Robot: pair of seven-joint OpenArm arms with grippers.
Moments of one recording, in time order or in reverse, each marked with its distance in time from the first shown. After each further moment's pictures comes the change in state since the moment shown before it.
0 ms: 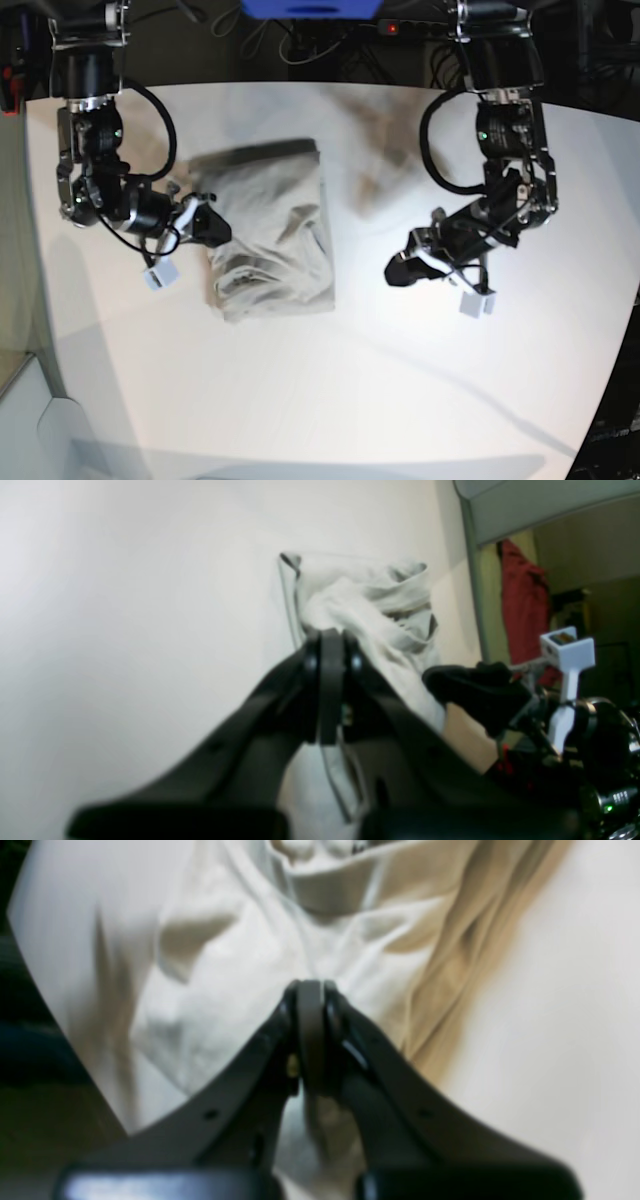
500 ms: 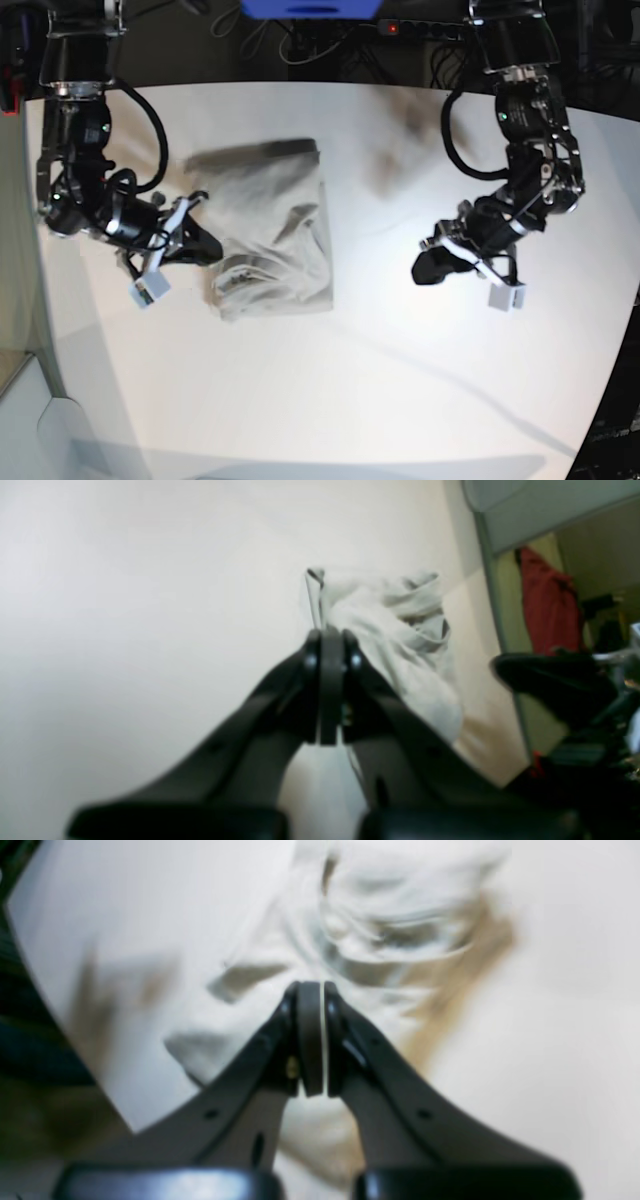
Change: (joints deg) left arm 4.6 -2.1 -2.5 10.2 0.1 0.0 0.4; right arm -3.9 0.7 4.1 22.1 -0.6 0.0 -9.0
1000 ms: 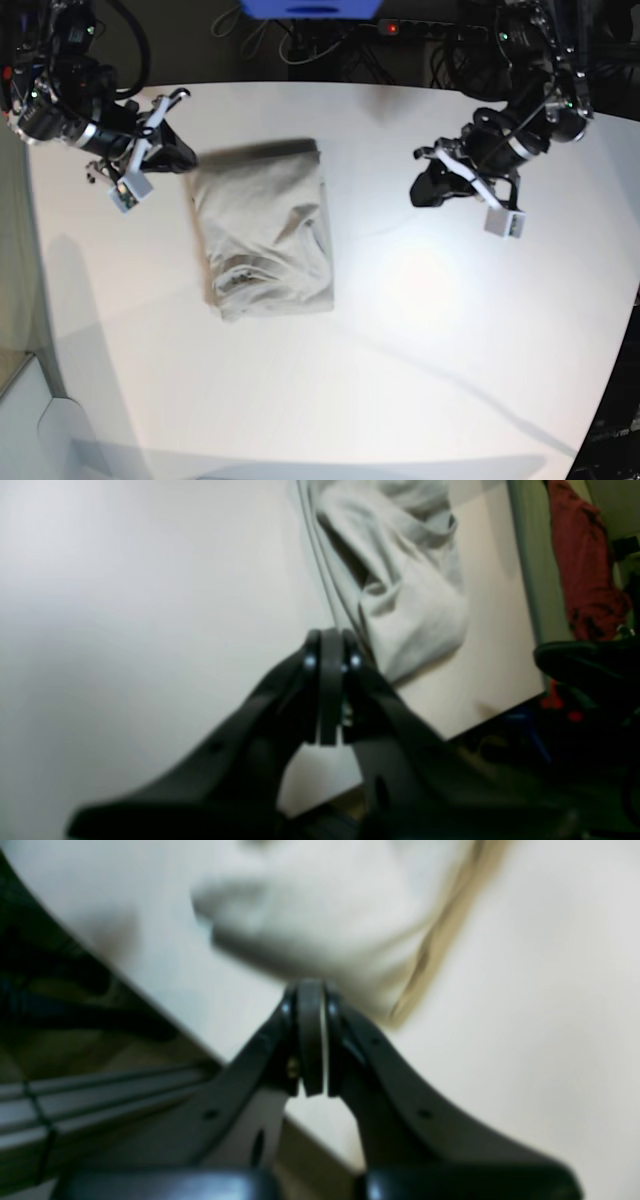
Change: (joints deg) left arm 17.6 -0.2 -1.7 16.4 0.2 0.0 4.7; right arm -23.1 0.0 7.8 19.3 0.0 0.0 -3.4
